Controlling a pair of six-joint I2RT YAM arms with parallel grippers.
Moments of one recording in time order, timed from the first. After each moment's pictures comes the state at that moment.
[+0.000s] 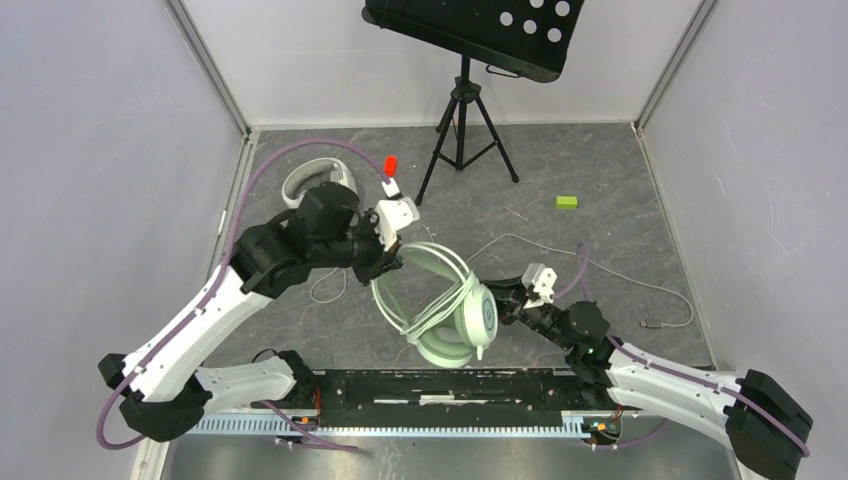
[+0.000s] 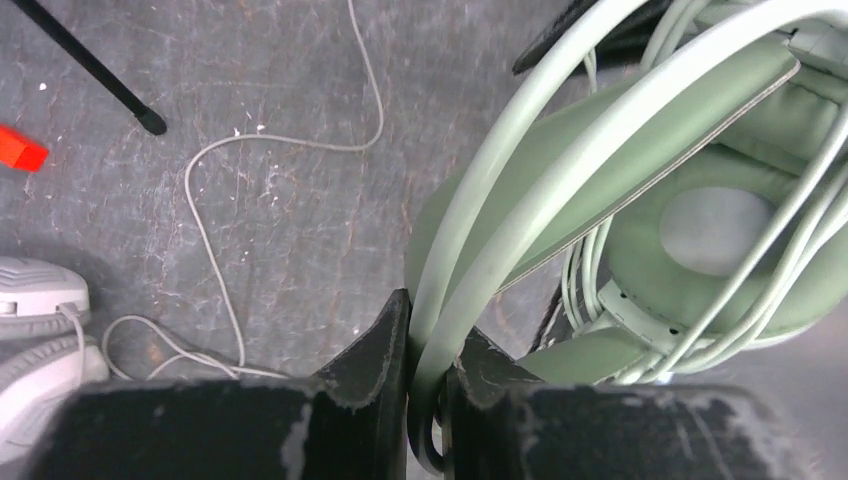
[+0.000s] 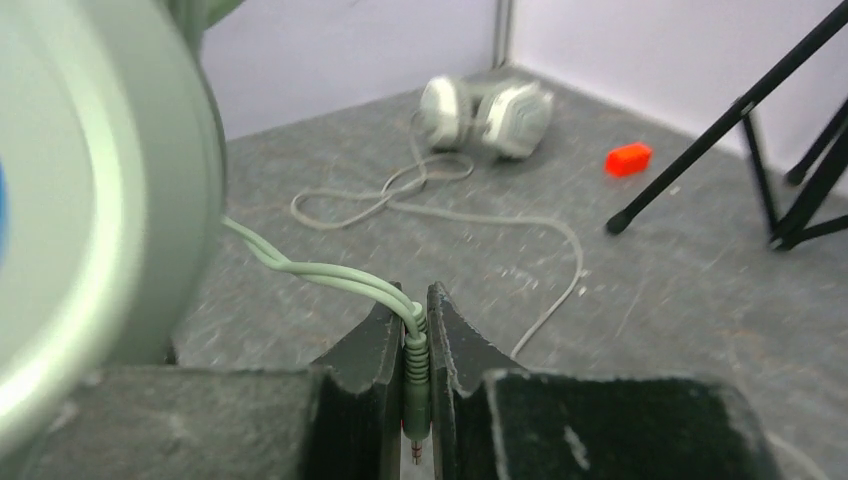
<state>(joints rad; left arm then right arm) -0.82 1.06 1.39 -0.96 0.23 0.16 0.91 0.72 0.05 0.91 -0.07 0.01</state>
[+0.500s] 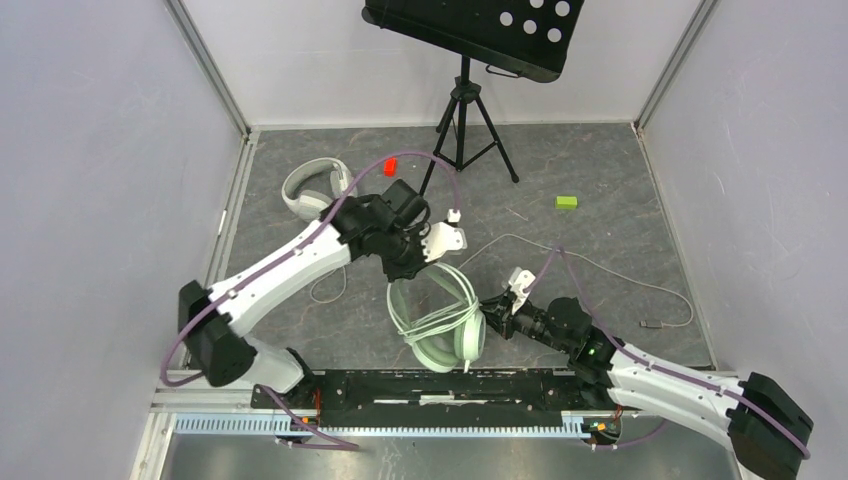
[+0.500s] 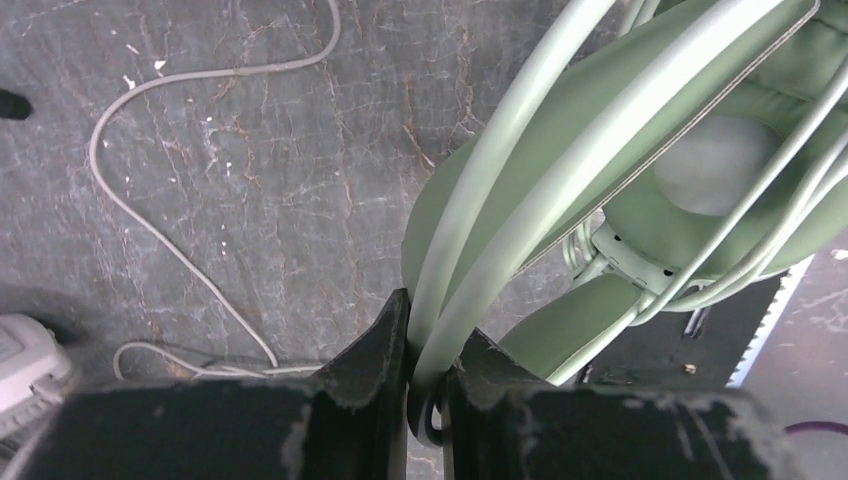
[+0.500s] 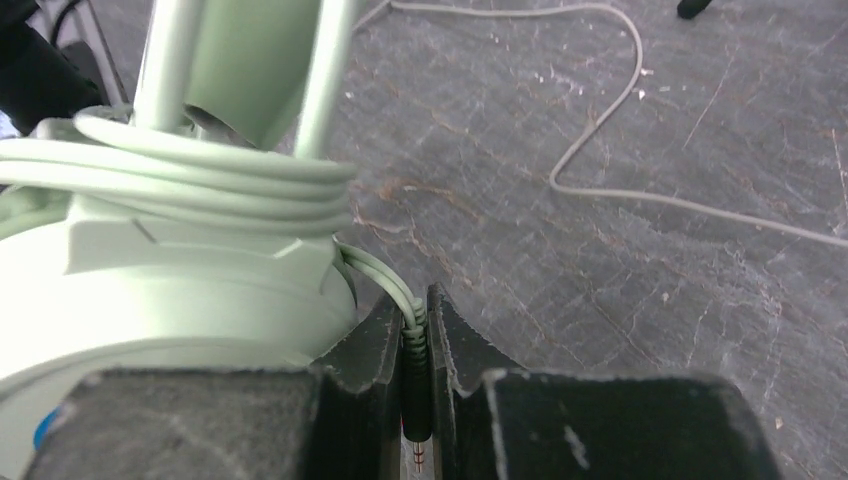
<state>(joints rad) -0.82 1.40 1.34 -1.03 0.21 0.52 0.91 0.66 0.06 0.48 -0.10 0.11</state>
